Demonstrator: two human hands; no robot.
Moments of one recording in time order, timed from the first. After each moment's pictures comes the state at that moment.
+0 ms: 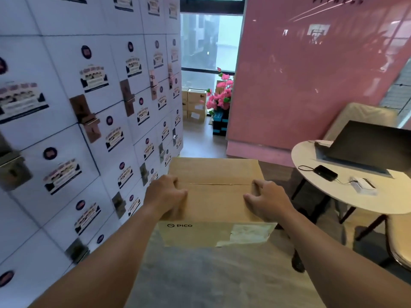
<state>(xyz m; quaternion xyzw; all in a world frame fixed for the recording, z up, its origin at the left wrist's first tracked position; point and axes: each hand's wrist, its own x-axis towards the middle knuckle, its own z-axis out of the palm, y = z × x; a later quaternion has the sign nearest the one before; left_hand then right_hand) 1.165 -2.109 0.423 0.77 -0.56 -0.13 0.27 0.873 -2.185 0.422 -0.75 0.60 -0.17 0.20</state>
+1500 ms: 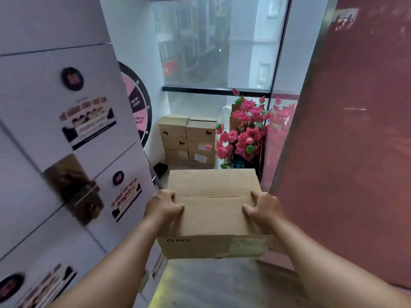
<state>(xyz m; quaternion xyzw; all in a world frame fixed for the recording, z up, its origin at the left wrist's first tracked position) 1.498 -3.328 0.379 0.84 -0.49 -0.14 0.20 1.219 -3.417 0.370 -0.74 0.61 -0.15 0.26</state>
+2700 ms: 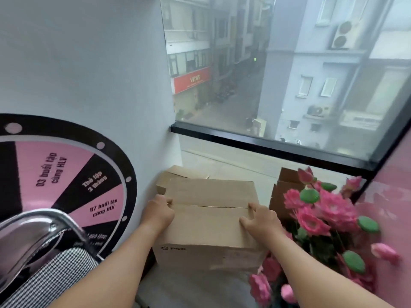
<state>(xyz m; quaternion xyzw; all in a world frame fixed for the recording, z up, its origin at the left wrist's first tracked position) 1.871 -4.131 0.375 0.86 -0.41 -0.15 0.26 1.597 -4.253 0.362 -0.76 0.55 -0.13 0.32</state>
